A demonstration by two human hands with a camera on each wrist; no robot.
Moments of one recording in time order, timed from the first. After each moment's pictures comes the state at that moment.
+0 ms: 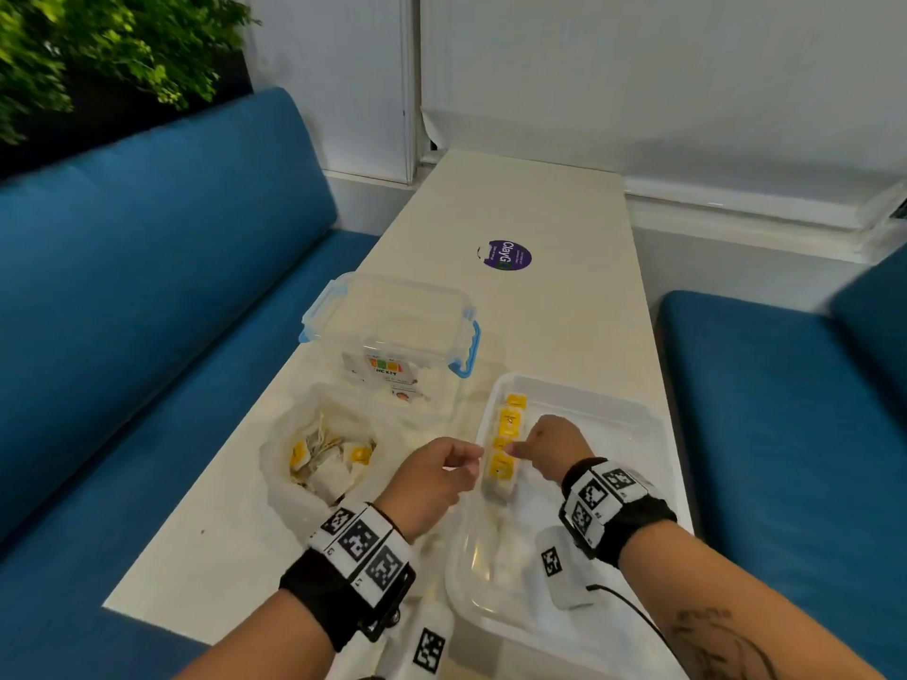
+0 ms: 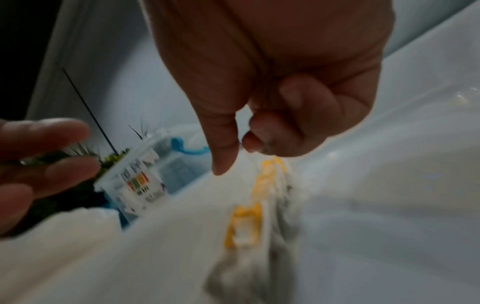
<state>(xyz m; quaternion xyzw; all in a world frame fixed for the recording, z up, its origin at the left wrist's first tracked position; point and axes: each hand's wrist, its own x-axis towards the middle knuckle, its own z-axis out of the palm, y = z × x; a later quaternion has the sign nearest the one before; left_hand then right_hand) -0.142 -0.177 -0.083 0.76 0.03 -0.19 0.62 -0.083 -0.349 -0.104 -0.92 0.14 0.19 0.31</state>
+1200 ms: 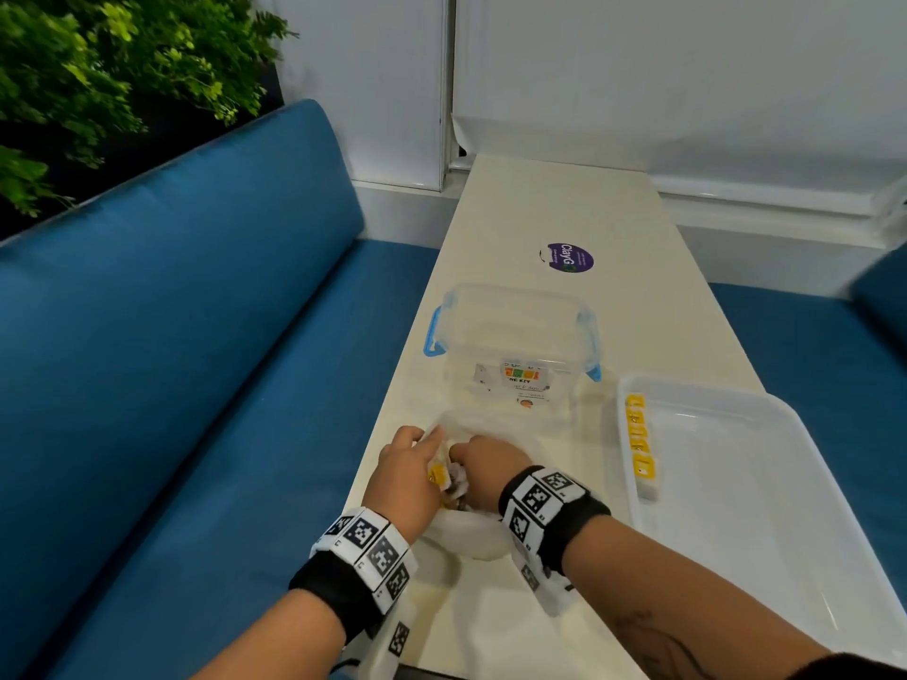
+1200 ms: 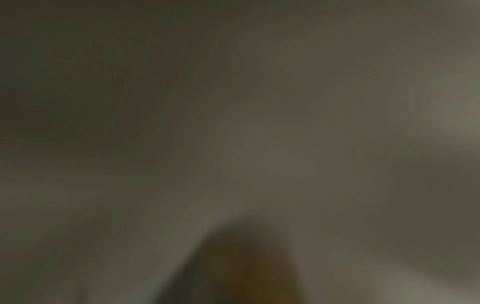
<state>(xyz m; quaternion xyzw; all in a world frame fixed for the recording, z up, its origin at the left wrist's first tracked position) -0.110 0.029 -0.114 0.94 -0.06 -0.09 0.32 -0.090 -0.100 -0.100 -0.96 -0.13 0.23 0.04</state>
